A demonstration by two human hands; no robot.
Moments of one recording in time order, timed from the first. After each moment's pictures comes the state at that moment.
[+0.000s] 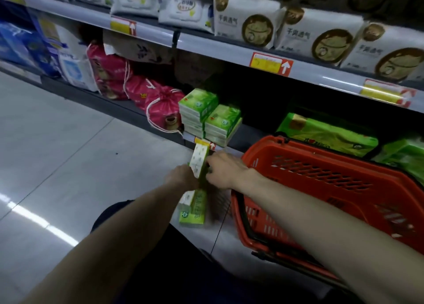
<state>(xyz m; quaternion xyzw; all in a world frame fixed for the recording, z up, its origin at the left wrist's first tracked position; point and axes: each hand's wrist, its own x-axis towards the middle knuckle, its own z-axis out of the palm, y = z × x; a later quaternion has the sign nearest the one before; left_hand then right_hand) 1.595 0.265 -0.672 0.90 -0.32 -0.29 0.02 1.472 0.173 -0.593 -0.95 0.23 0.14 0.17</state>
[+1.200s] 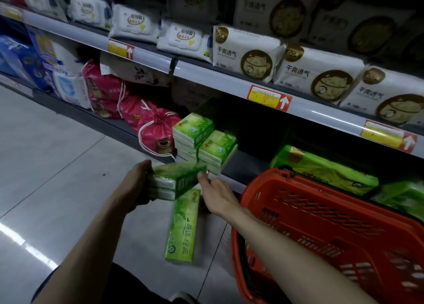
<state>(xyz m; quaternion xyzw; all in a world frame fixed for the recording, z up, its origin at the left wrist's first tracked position) 1.655 0.294 -0.590 0.74 0.01 -0.42 0.53 1.490 0.155 -0.604 -0.85 0.37 0.09 0.36</state>
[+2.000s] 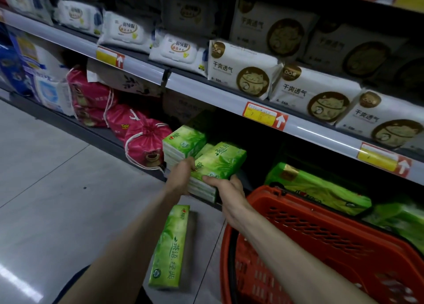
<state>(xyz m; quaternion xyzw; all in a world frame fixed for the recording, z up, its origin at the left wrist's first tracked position) 1.623 0.175 -0.583 0.70 -0.06 -0.42 0.58 1.500 0.110 -0.600 -0.53 0.46 -0.22 0.68</state>
